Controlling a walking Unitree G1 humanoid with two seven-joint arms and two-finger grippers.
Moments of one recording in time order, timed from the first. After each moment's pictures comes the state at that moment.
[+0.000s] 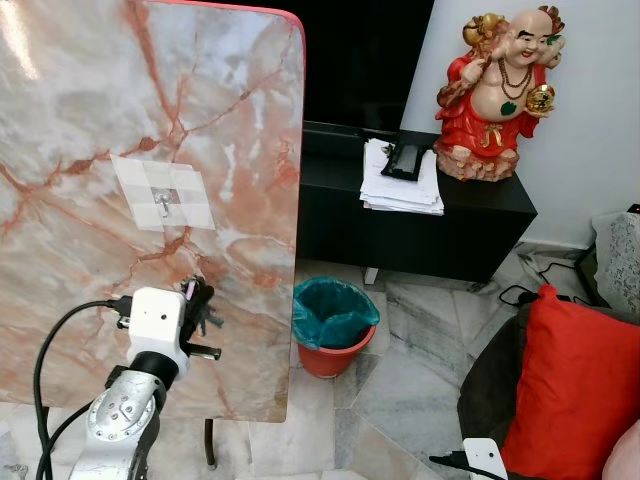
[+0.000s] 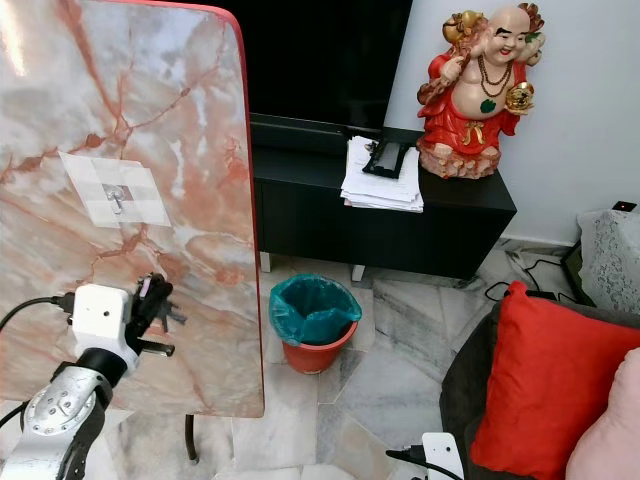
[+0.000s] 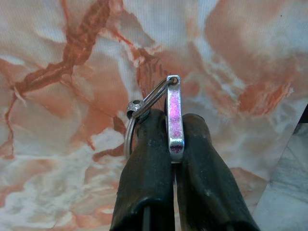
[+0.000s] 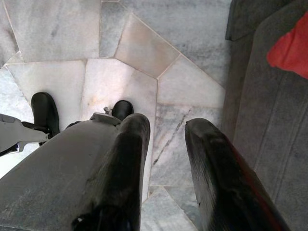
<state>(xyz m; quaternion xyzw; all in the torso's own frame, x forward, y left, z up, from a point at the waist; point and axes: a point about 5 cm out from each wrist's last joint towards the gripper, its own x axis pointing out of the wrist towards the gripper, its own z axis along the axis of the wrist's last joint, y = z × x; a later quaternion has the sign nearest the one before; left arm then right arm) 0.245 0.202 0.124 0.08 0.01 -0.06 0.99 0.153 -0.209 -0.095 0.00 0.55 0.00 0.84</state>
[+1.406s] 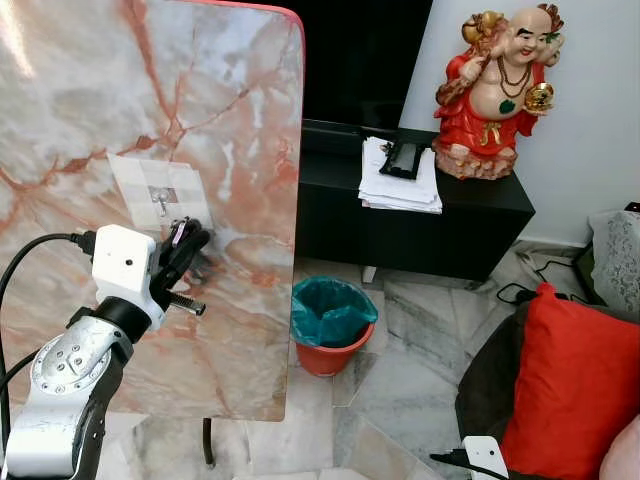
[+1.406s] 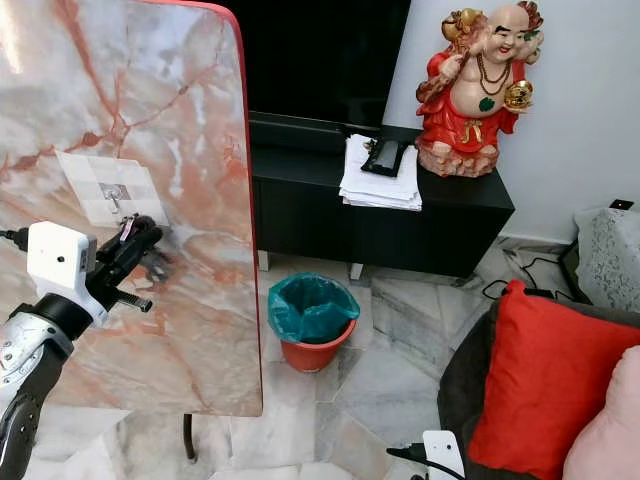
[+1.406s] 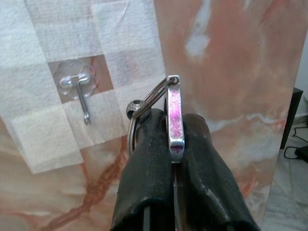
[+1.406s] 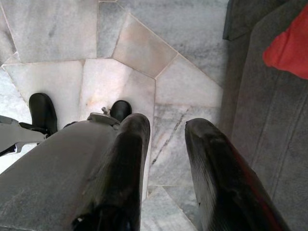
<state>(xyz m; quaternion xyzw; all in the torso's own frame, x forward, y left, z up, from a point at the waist) 0.254 0.210 0.202 0.11 -0.08 -0.15 0.98 0.155 -0.211 -0.094 0.00 0.54 0.00 0.84</state>
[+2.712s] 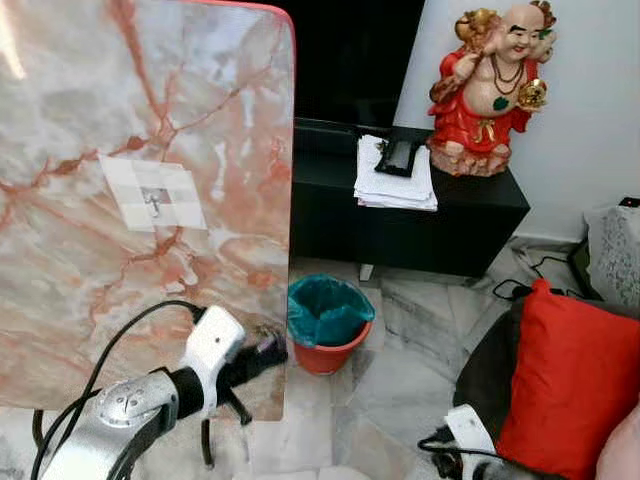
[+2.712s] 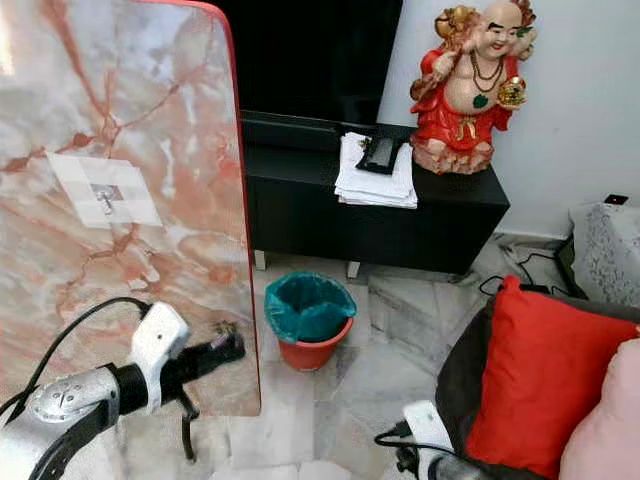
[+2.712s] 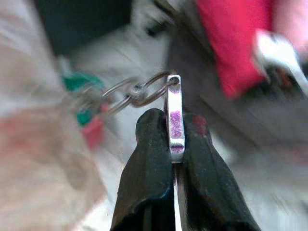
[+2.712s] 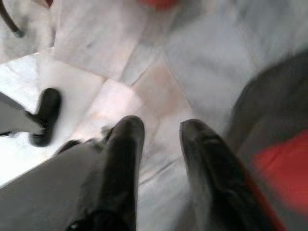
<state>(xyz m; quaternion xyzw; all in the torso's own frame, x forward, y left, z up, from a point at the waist) 0.217 0.162 0.116 0.10 0.20 -0.46 0.86 0.211 -0.223 -0.059 -0.12 0.47 0.19 0.85</state>
